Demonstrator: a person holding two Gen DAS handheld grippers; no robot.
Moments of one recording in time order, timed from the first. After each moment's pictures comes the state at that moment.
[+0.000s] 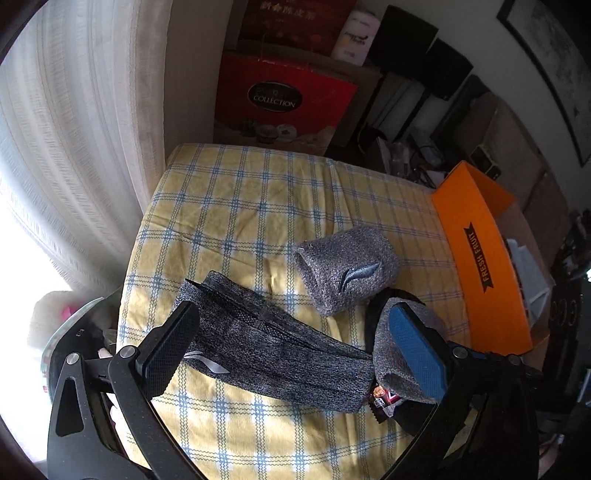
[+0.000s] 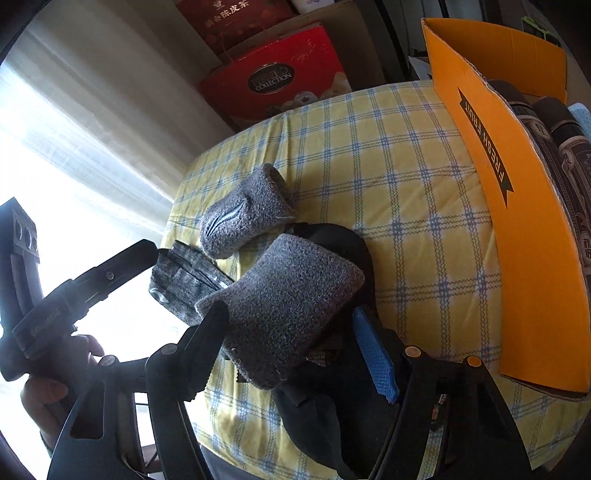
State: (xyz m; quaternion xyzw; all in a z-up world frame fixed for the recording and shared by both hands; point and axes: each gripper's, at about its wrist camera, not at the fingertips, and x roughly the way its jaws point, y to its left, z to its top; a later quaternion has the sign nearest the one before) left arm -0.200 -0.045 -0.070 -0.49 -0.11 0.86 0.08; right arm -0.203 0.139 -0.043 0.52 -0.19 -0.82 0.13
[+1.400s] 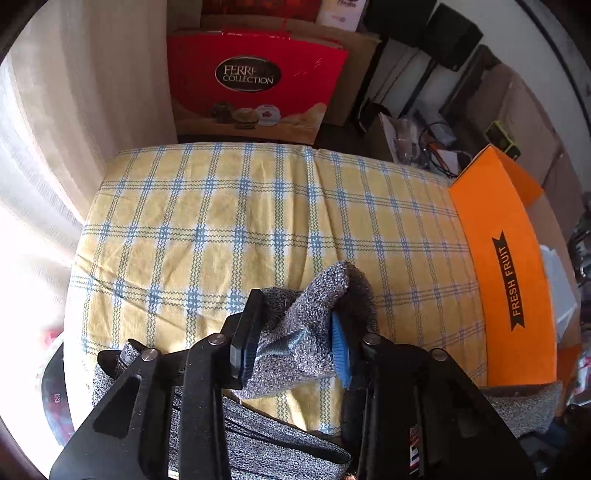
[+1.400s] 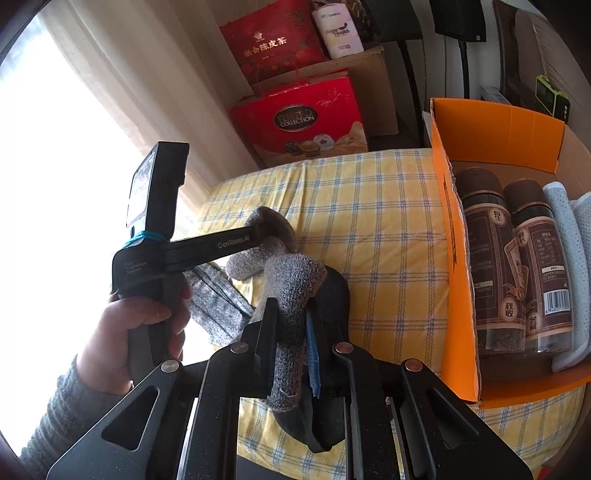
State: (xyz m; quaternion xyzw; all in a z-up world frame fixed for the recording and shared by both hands) left arm -0.264 0.005 -0.101 -0.53 -0.08 0.84 0.08; right arm -0.186 0.161 0.016 0.47 -0.13 -0.86 0.16
